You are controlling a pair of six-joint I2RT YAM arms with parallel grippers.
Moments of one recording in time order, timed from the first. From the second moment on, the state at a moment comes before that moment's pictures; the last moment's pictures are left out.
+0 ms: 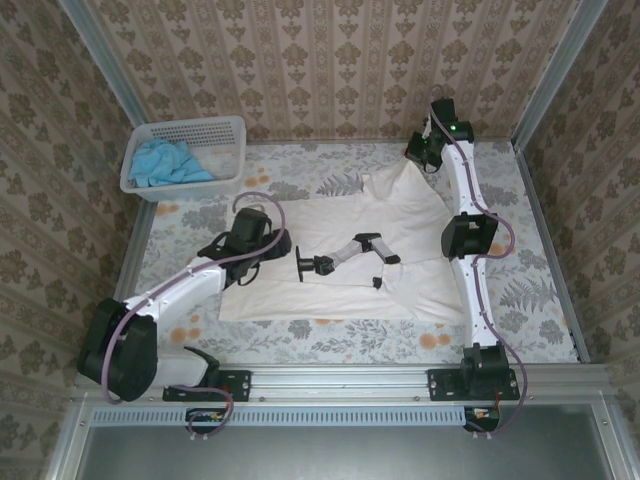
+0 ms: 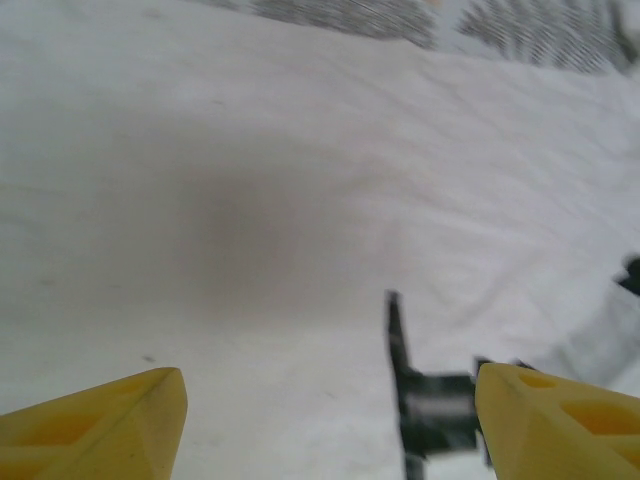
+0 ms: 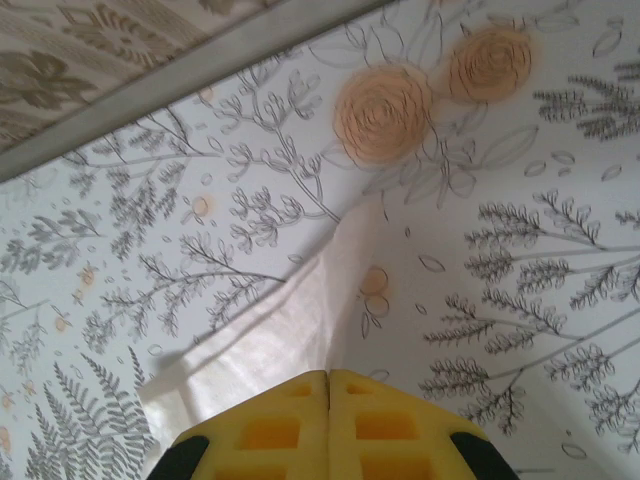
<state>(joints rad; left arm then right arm) -0.55 1.30 0.75 -0.25 -0.12 -0.56 0.00 2.89 3.11 -1.23 -0.25 0.41</state>
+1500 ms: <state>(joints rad) -0.35 1.64 1.11 -0.39 -0.13 -0.79 0.10 1.59 1.01 -0.60 -0.35 0.35</state>
